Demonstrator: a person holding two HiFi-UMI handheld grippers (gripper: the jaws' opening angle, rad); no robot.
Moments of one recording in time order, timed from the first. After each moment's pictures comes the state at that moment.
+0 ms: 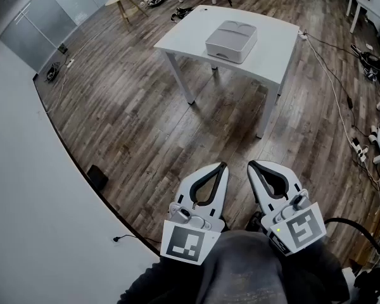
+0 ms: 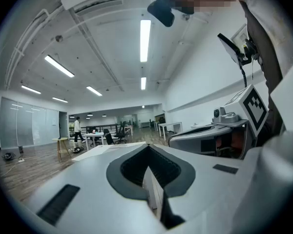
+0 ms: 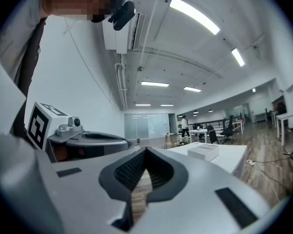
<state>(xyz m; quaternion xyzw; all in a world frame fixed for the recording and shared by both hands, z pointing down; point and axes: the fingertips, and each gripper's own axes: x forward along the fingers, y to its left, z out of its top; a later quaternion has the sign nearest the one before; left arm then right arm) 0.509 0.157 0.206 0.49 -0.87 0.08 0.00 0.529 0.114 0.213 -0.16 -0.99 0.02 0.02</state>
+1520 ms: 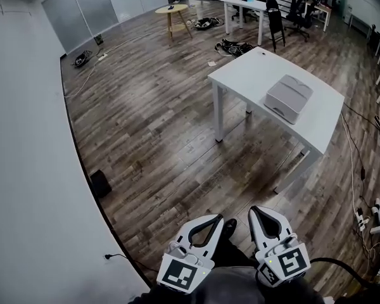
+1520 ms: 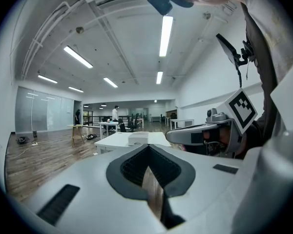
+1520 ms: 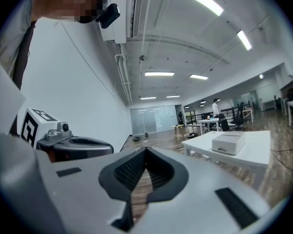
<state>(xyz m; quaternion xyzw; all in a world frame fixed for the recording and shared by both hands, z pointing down) 0.411 0.308 0.258 0.43 -0.90 0.06 0.05 0.411 0.236 0.261 -0.21 -0.97 0.06 0.07</state>
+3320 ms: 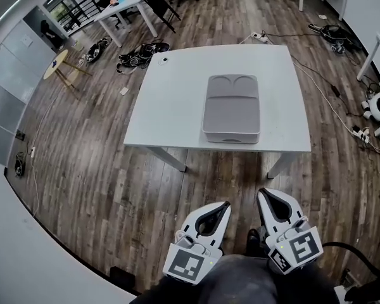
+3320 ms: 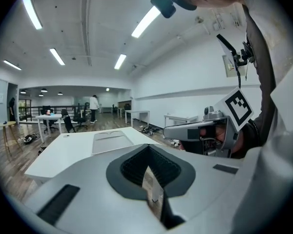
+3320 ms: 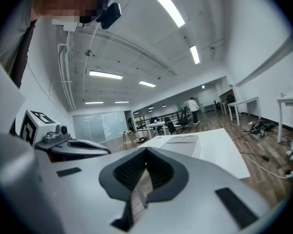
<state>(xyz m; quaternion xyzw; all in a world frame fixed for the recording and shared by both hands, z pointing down) 0.124 0.081 0.297 0.70 -0.70 0.11 0.10 0.164 0.018 0.298 0.11 -0.98 0.13 0.06</state>
